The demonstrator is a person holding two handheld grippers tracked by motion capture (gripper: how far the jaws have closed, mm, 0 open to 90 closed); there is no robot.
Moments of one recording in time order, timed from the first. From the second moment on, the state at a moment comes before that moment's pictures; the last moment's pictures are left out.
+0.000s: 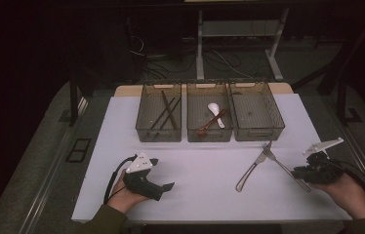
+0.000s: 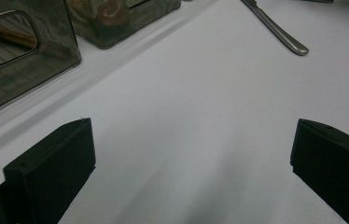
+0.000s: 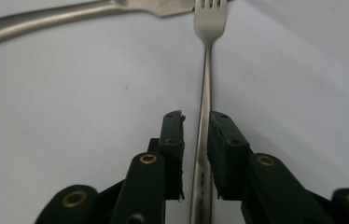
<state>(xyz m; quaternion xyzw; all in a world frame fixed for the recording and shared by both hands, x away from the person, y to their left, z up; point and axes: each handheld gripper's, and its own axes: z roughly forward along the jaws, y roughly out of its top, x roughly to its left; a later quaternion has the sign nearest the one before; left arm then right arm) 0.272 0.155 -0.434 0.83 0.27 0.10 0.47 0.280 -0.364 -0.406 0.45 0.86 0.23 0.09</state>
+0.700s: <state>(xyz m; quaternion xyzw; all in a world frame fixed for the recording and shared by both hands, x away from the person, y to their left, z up) 0.273 0.156 -0.434 0.84 0.27 0.10 0.47 0.344 -0.323 -0.418 0.45 0.88 0.10 0.03</state>
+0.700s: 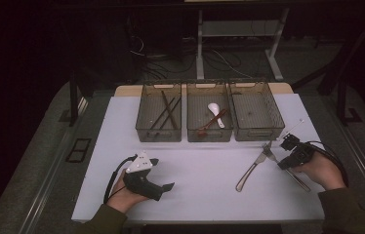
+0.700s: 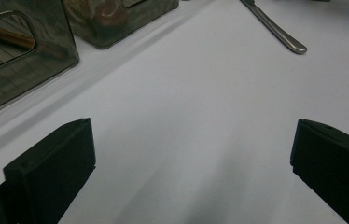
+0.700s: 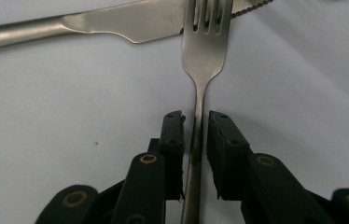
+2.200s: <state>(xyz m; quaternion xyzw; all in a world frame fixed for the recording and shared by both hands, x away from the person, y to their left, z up) 0.273 0.155 -0.435 0.84 0.26 0.09 0.47 0.335 -0.347 -0.381 0.46 0.84 0.26 0.10</state>
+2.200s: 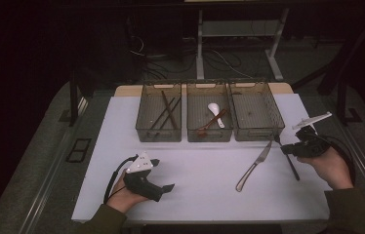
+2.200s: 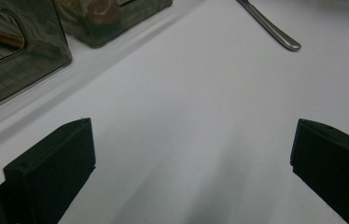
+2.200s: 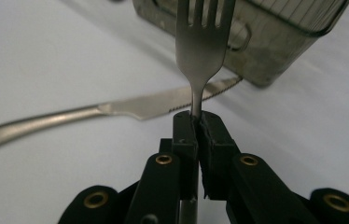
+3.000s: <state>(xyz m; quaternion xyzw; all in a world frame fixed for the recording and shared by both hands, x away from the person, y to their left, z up) 0.275 0.157 -0.437 0.84 0.26 0.08 0.47 0.331 -0.367 -0.371 0.45 0.76 0.45 0.17</state>
